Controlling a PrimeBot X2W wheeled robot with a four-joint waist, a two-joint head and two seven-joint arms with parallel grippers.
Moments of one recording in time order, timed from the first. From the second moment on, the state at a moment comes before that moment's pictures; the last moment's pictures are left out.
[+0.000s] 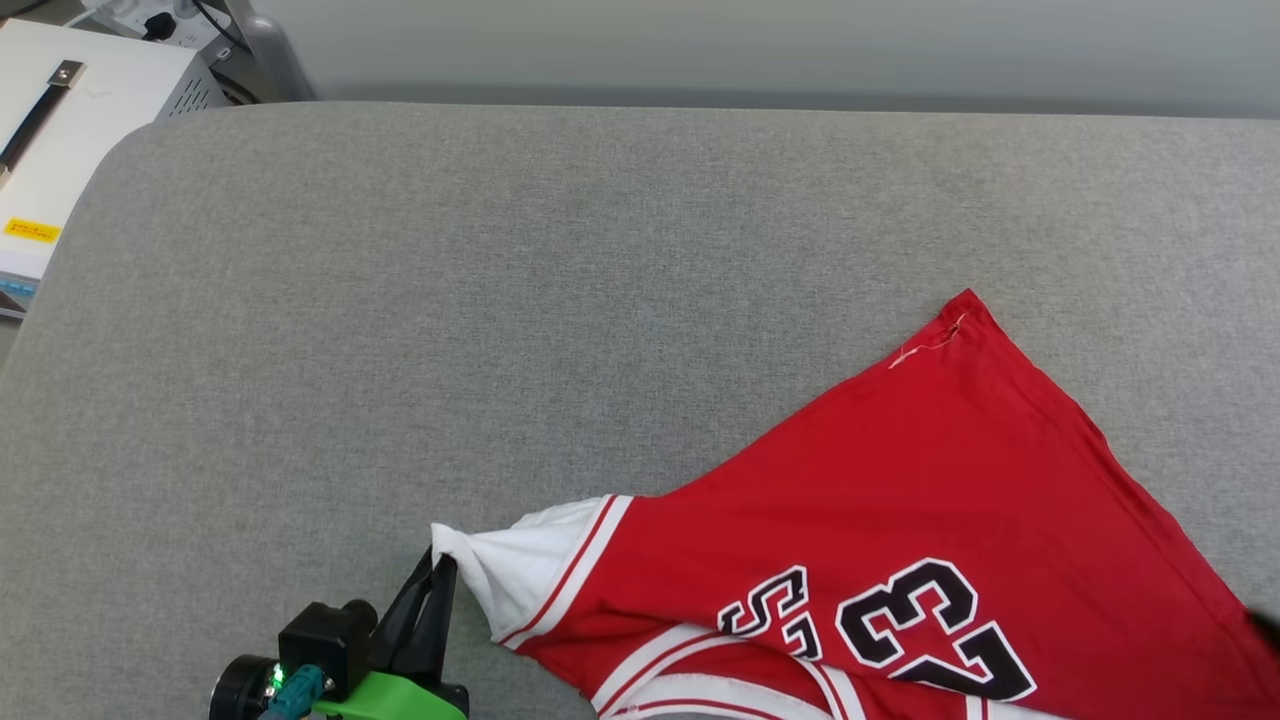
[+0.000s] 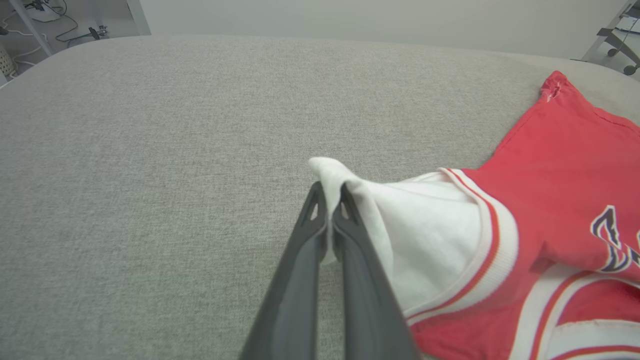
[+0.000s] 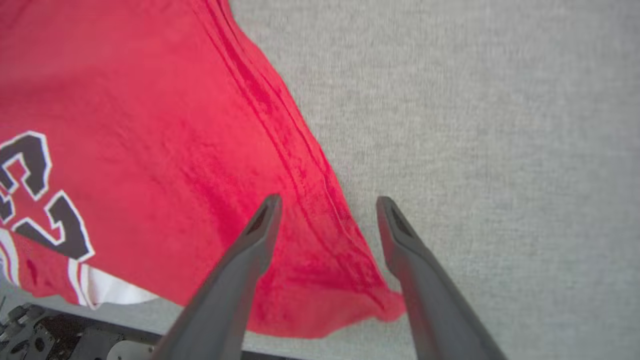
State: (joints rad) left arm 0.04 0.36 -0.41 0.08 -0.46 0.06 -0.26; right arm 0.21 -0.73 0.00 0.04 0.87 0.13 0.47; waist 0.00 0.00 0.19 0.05
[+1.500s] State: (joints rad) left arm -0.16 0.22 -0.43 0.10 -0.34 -0.03 -0.26; right arm -0.75 -0.70 0.55 0.38 0.79 0.13 0.69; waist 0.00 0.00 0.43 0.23
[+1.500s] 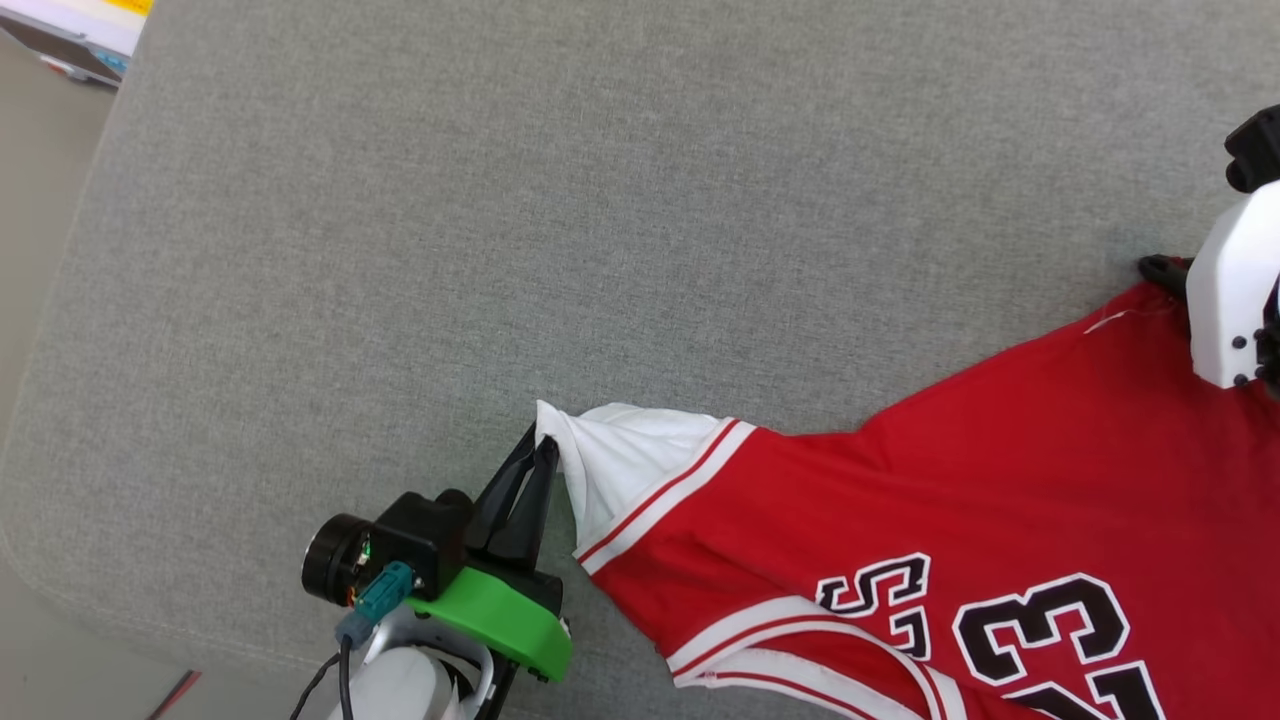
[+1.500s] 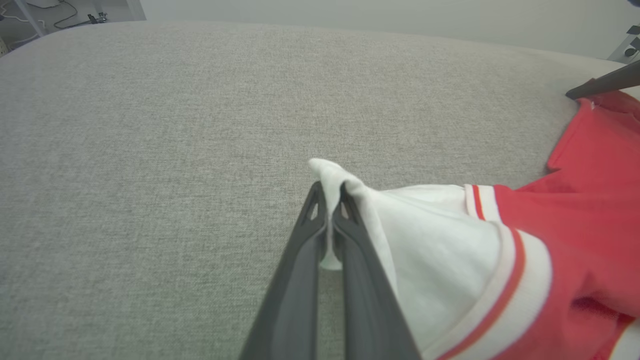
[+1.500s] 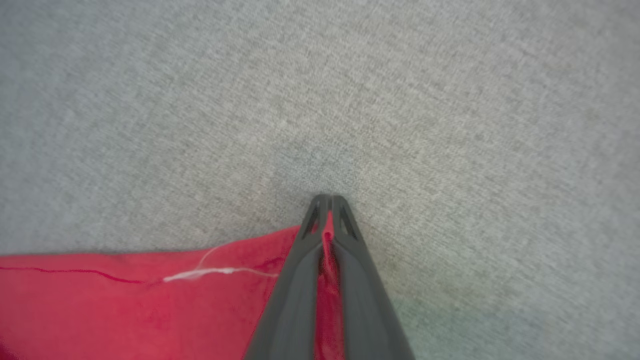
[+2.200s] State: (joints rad) left arm -0.32 0.33 -0.35 -0.04 -0.33 -0.06 -0.19; right arm -0.69 -0.77 0.49 0.14 0.86 0.13 0.25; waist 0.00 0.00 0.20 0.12
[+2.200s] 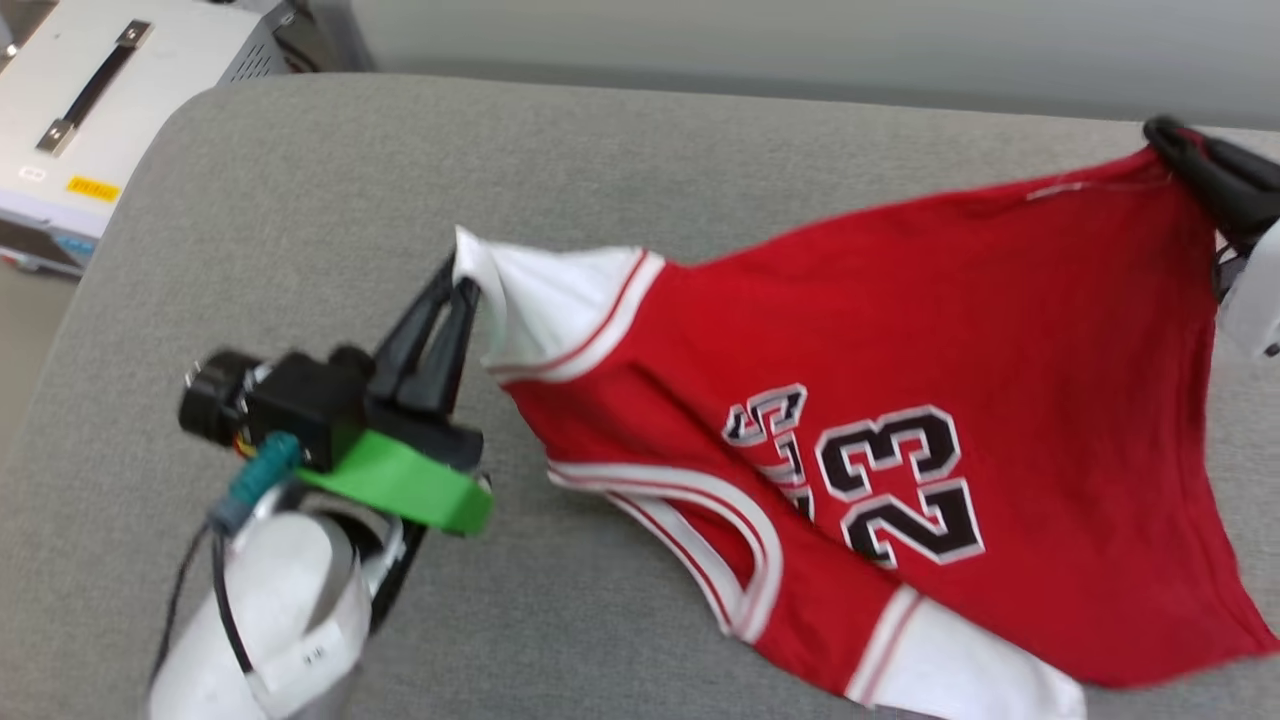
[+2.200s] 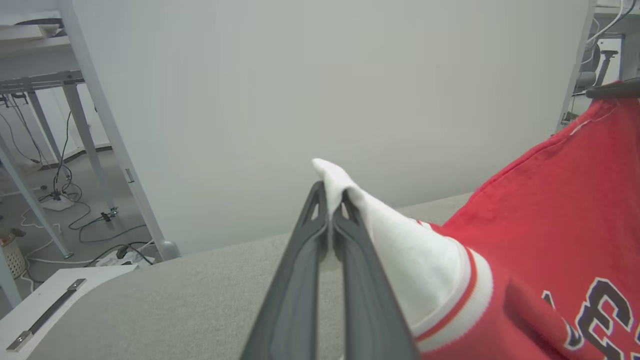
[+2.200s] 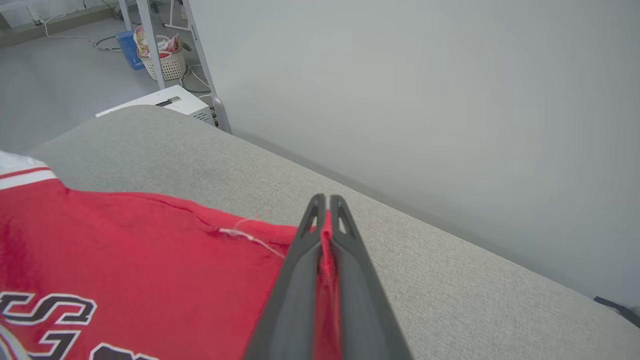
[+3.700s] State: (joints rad) left arm -2.00 0.48 -0.73 0.60 -0.59 -0.13 -0.18; right arm -1.80 -0.56 0.37 0.61 0.53 0.13 0.07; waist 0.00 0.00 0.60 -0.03
